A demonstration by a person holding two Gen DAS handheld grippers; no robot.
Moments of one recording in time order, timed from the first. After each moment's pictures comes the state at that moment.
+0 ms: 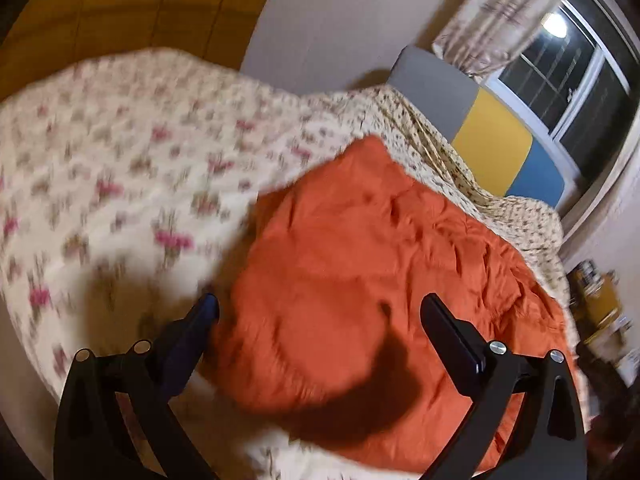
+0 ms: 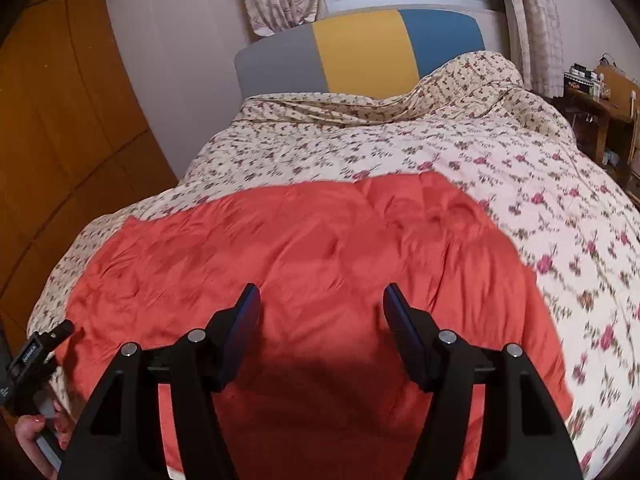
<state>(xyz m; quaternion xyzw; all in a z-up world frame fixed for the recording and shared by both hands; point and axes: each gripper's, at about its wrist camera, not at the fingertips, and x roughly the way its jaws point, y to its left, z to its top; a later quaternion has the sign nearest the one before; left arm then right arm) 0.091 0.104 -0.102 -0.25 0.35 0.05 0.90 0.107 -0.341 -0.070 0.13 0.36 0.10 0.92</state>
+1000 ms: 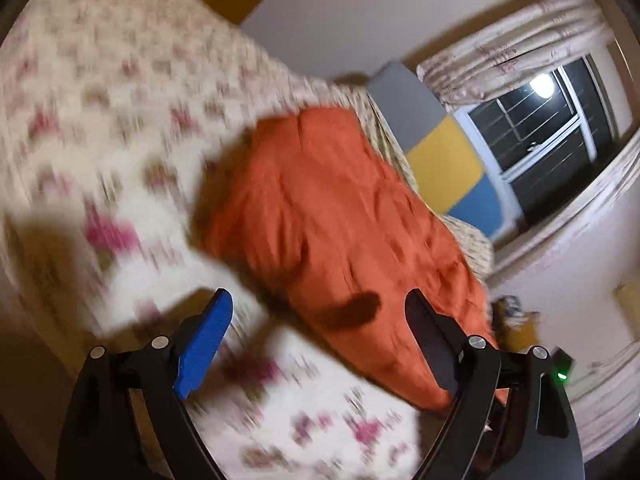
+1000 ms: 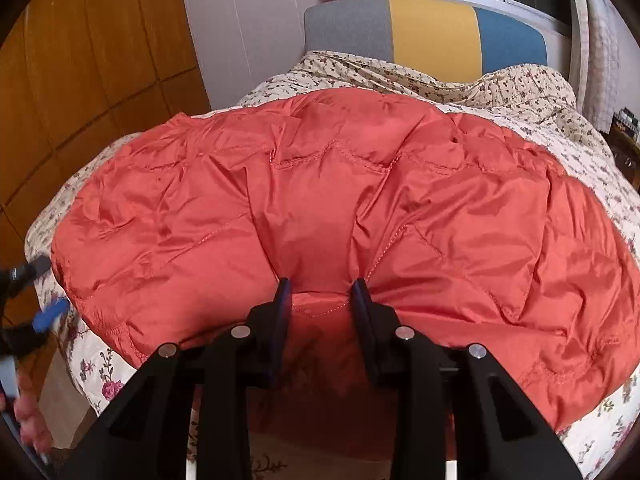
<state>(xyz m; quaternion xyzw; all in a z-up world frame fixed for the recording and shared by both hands) 0.017 0.094 -0.135 -0.39 0.32 -0.04 0.86 0.073 -0.269 -0.133 0.04 0.38 0.17 0.91</state>
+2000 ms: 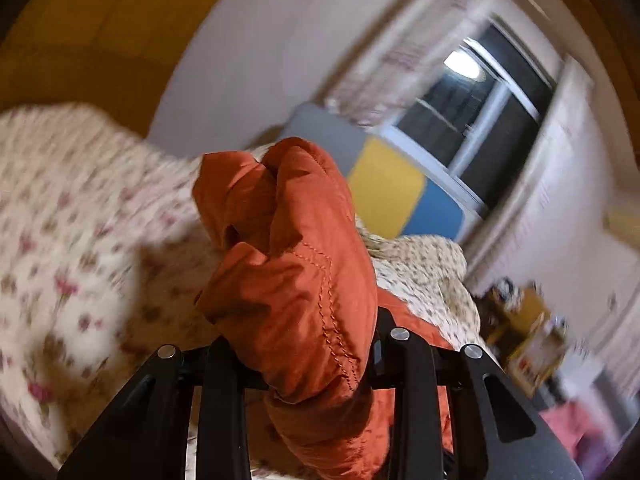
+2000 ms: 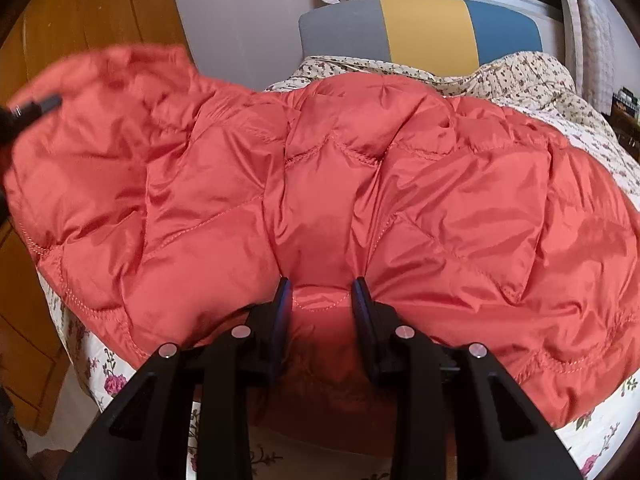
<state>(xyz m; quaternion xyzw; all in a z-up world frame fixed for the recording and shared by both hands) 0.064 0.010 -0.010 -0.23 0.20 -0.09 0.95 0.067 -0.282 -0.143 0.08 0.38 0.18 0.91</state>
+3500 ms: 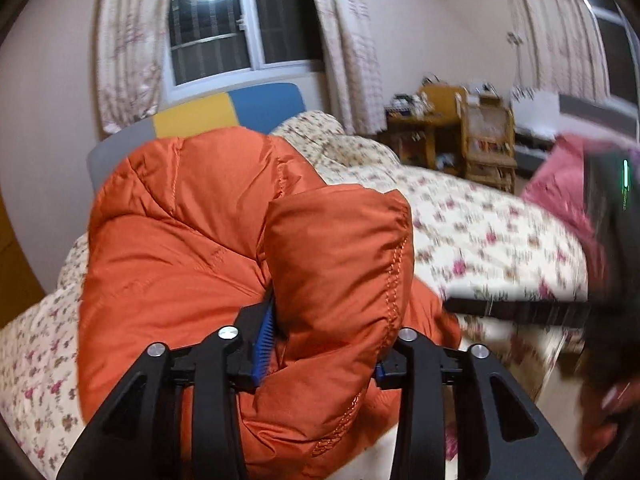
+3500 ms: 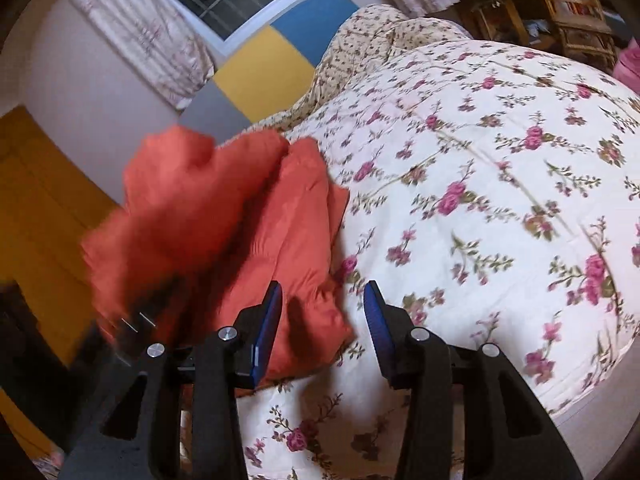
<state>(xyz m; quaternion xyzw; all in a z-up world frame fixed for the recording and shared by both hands) 0.059 -0.284 -0.092 0.17 0.21 -0.29 0.92 -0.002 -0.545 -0.122 0.37 0.33 0.05 0.87</state>
